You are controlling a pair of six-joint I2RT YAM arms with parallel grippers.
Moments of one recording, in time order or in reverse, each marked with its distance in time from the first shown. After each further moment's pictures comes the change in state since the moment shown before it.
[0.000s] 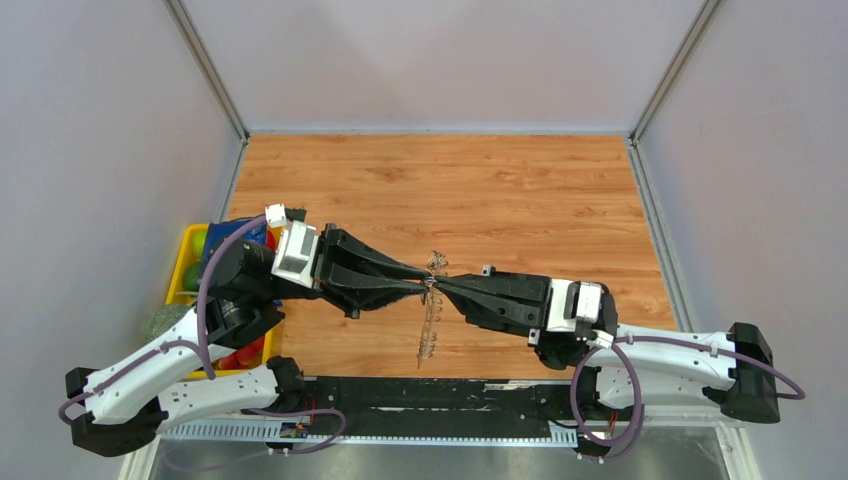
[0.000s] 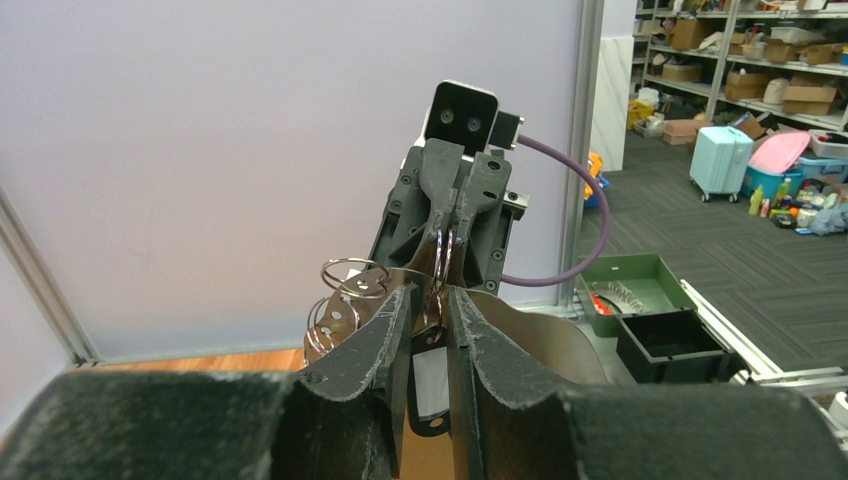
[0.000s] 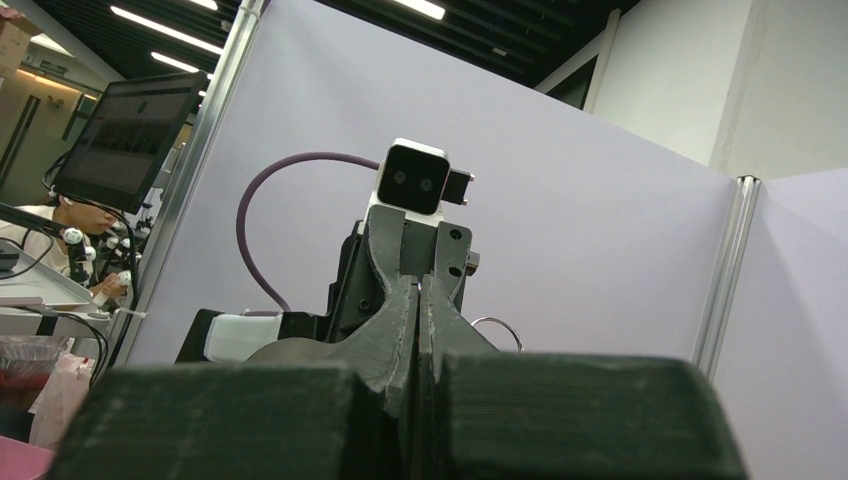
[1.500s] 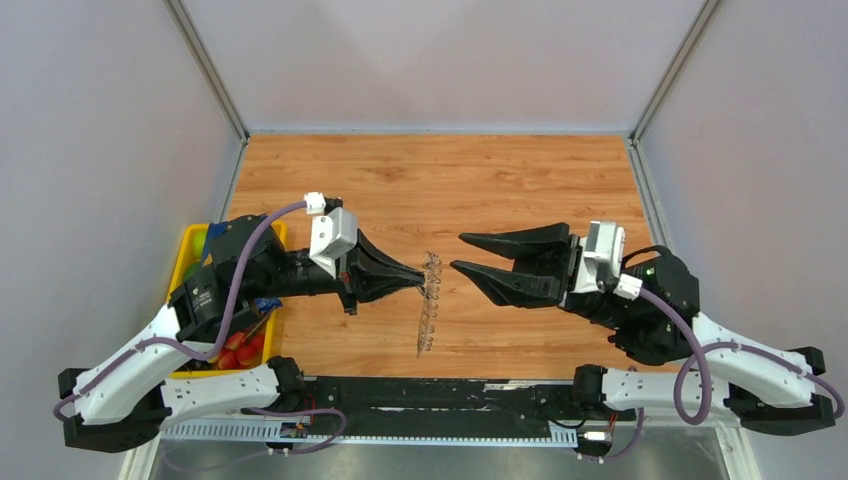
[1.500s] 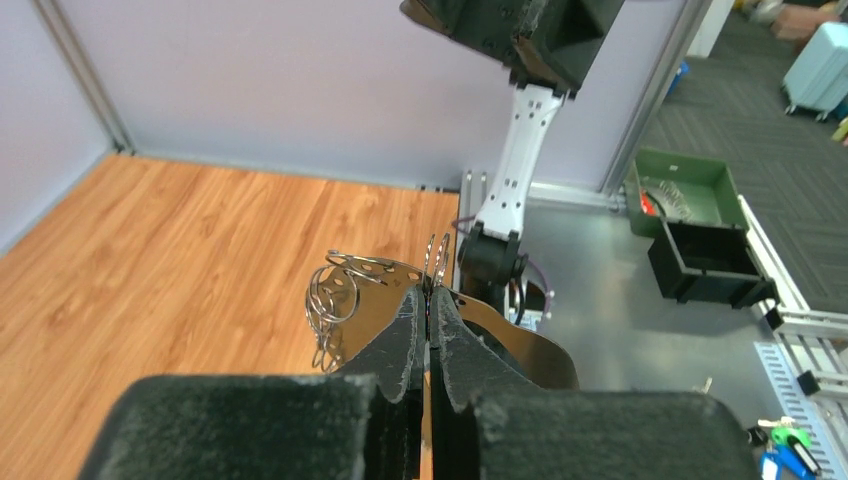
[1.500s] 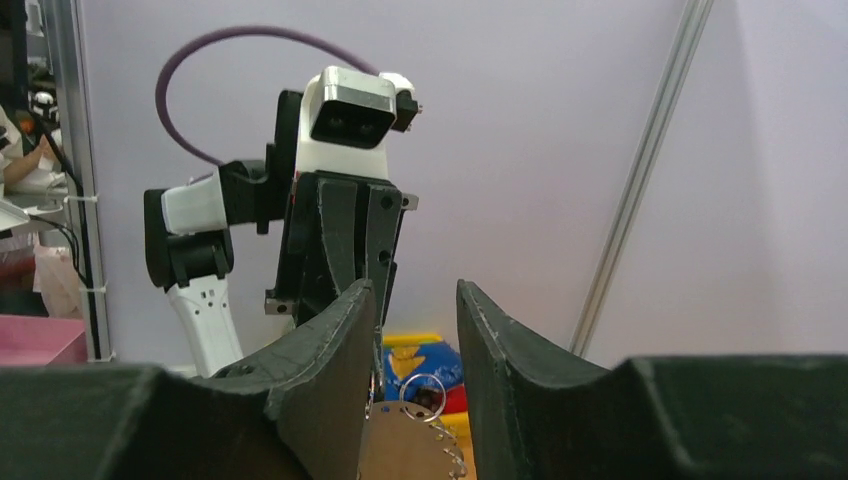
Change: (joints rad) left arm 0.000 0.035 0.184 -0.558 -0.151 0.108; right arm 0.006 -0.214 0.366 -1.058 0.229 -0.035
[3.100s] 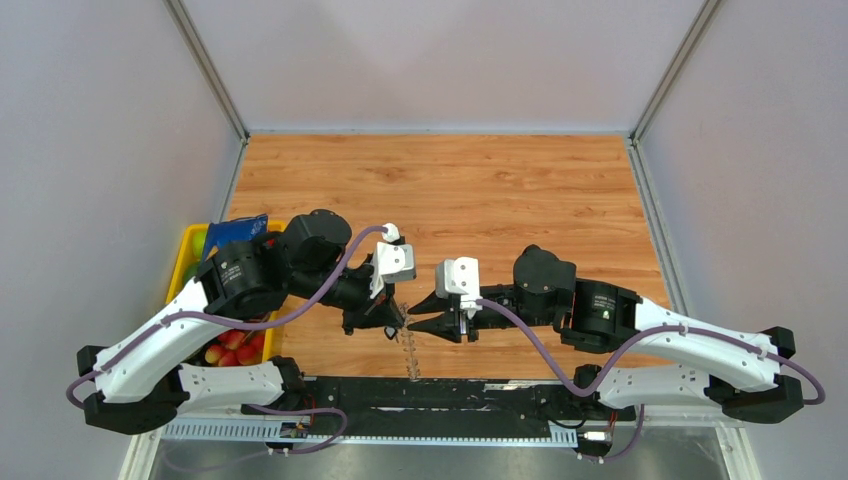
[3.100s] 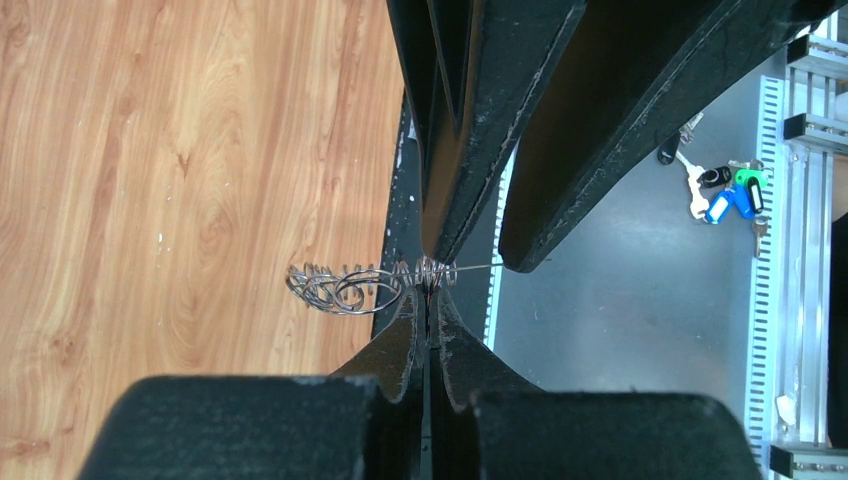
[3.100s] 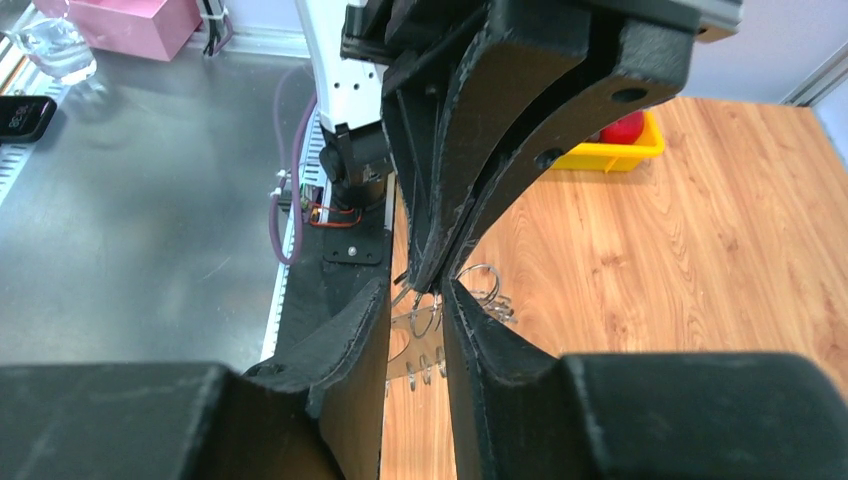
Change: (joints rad) left arm 0.000 0.190 0.185 -0.732 0.028 0.167; right arm 0.000 0.203 0.061 -0.550 -0.206 0.013
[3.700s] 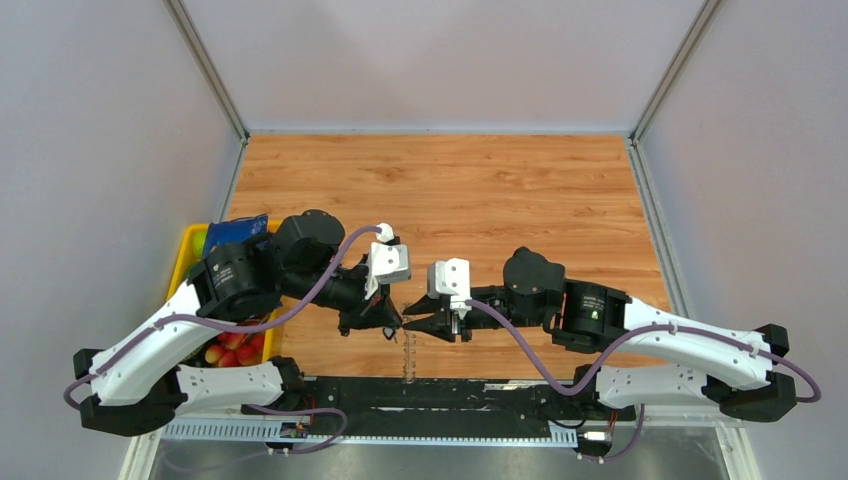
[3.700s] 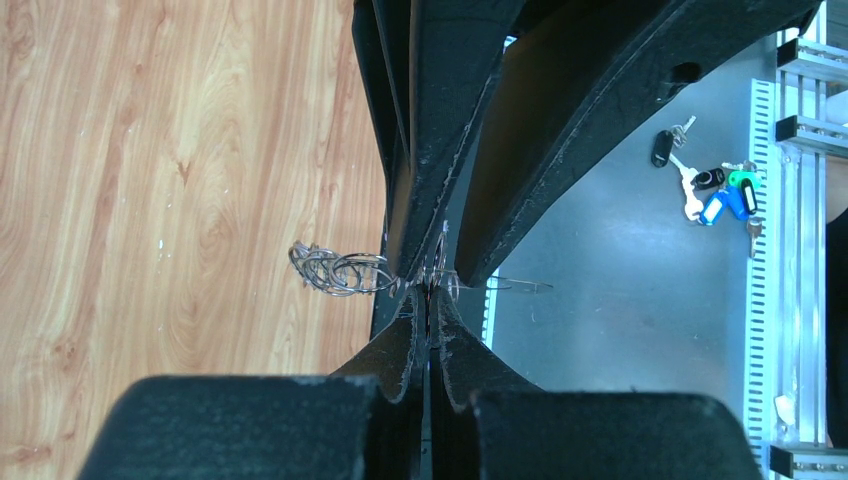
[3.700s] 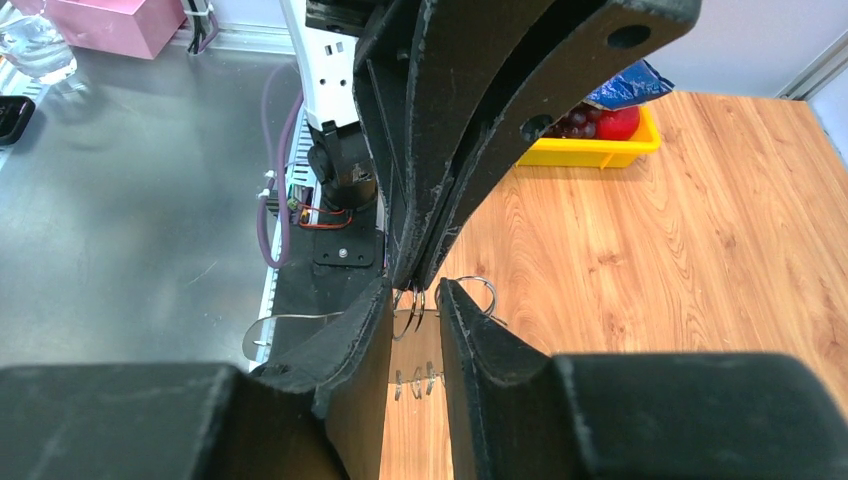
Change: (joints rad) left arm 0.000 -0.016 0.006 0.000 0.008 0.001; right arm 0.000 0.022 -0.026 0.036 0.015 0.000
